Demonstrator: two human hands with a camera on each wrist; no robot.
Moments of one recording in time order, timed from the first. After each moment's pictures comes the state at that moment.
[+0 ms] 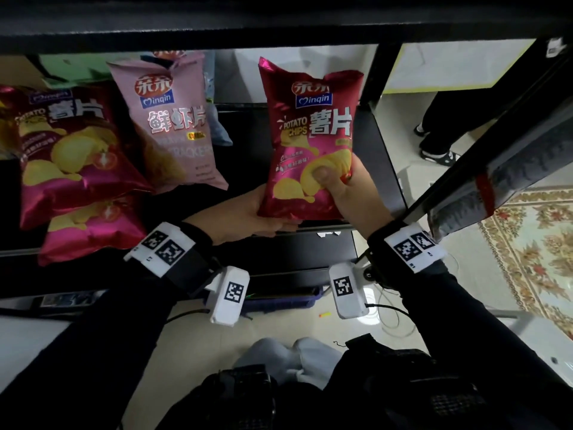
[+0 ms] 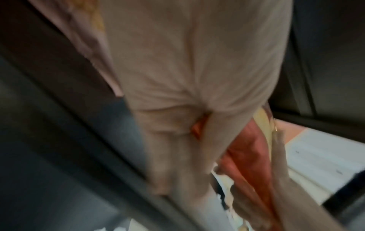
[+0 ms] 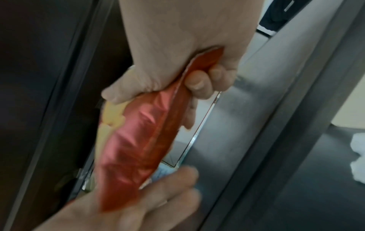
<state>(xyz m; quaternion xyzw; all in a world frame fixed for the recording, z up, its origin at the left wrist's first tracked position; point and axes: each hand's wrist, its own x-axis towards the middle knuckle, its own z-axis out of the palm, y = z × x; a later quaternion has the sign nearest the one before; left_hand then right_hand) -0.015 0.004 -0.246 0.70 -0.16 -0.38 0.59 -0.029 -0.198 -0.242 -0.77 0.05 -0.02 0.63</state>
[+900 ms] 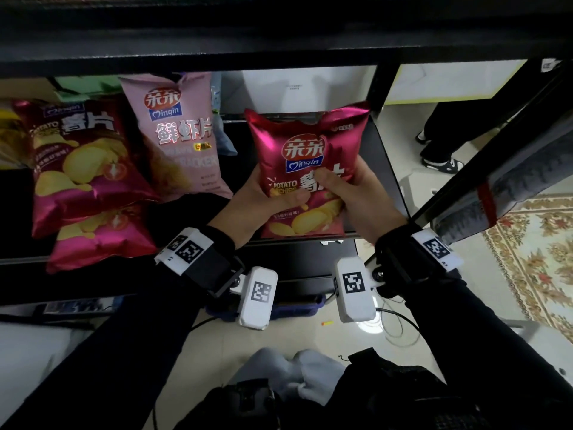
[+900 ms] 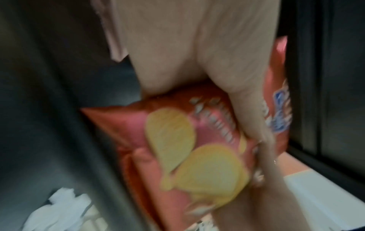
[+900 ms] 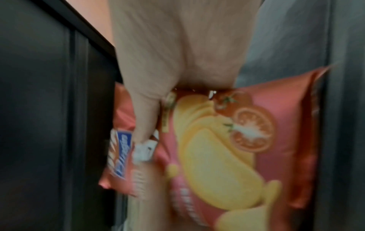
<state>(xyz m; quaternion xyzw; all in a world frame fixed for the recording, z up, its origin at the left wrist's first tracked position) -0.015 -0.024 -0.229 0.63 -0.06 -0.19 0.75 -0.029 -0.194 -0.227 -0.58 0.00 0.04 0.81</state>
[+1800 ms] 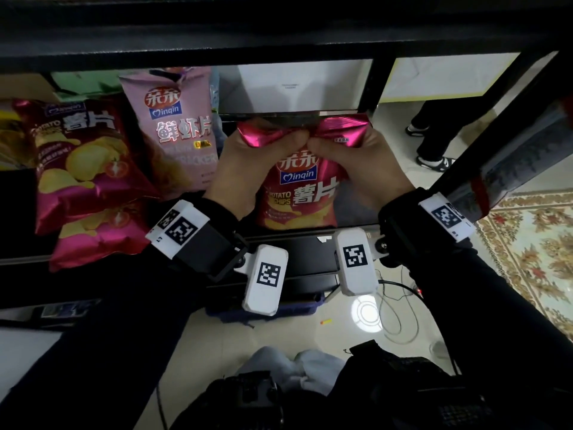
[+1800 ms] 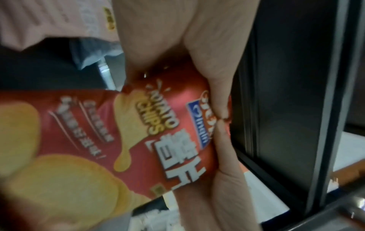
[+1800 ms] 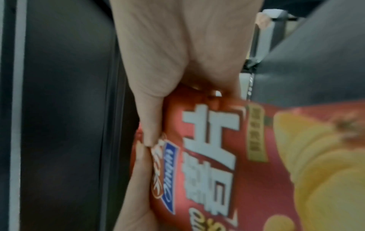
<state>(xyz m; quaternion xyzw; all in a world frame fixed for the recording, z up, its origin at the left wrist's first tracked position) -0.004 -0.028 -0.187 0.60 -0.08 -0.06 0.79 -0.017 -0.189 -0.189 -0.59 0.02 0.01 0.80</state>
